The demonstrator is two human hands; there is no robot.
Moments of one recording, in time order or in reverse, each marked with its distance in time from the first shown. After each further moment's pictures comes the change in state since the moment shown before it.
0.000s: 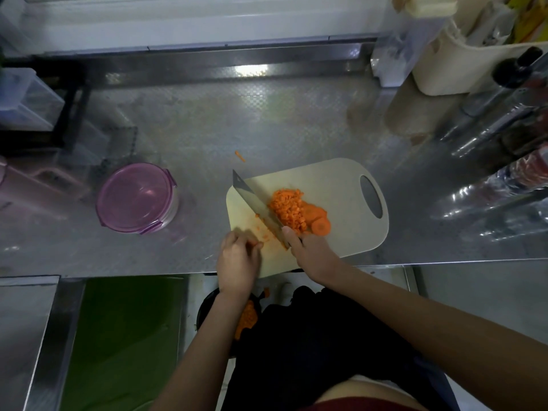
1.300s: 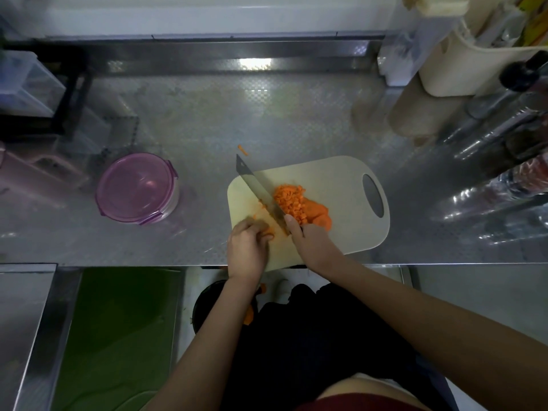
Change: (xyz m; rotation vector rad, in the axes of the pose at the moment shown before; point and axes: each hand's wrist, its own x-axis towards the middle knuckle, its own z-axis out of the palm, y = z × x) left_hand 0.007 0.020 0.006 -0.058 0.018 0.033; right_hand 0.009 -0.001 -0.002 -0.033 0.006 0.055
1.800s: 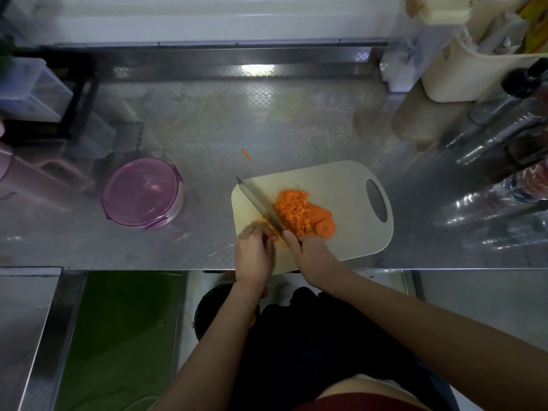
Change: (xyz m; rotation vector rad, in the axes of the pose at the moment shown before) left_hand 0.003 -0.001 0.009 0.006 0.007 0.023; right_hand -0.006 0.005 0.014 -0.057 -0.024 -0.004
